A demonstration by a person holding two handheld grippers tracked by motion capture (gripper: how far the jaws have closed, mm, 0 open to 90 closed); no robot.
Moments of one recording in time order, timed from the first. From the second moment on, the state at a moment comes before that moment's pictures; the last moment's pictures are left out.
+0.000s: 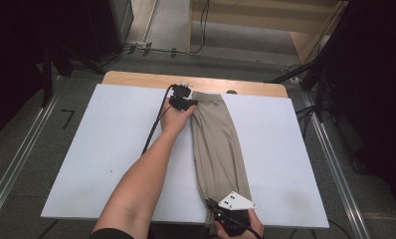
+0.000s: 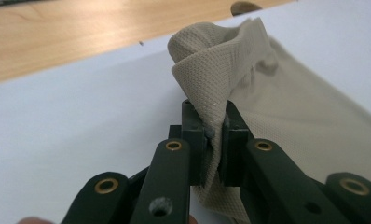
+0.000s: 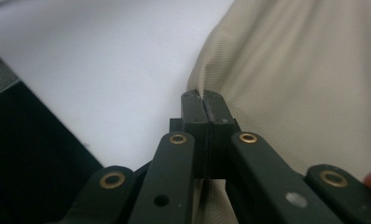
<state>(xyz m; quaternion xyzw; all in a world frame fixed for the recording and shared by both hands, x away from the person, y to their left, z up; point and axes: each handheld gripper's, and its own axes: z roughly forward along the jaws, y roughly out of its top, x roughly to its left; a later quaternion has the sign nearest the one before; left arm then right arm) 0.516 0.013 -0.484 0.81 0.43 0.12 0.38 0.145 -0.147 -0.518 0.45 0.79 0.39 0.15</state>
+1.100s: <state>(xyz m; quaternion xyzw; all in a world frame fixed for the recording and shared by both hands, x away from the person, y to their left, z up) 0.451 0.185 -0.442 0.76 0.40 0.09 0.51 0.248 -0.114 -0.457 0.37 0.80 0.46 0.11</state>
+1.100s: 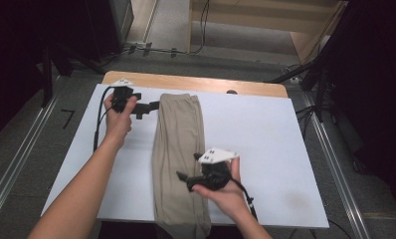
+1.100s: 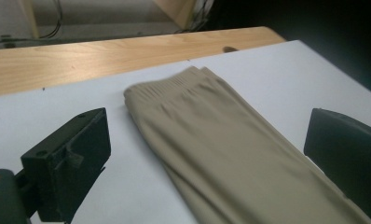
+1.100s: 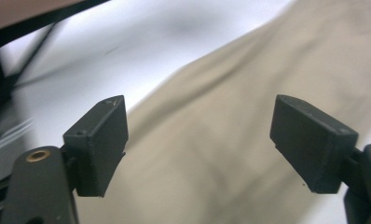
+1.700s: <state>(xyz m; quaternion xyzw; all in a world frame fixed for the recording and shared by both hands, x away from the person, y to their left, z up) 0.287 0.248 -0.497 0.77 0.38 0.11 0.50 0.389 -0.135 -0.462 0.46 0.78 0.41 0.14</state>
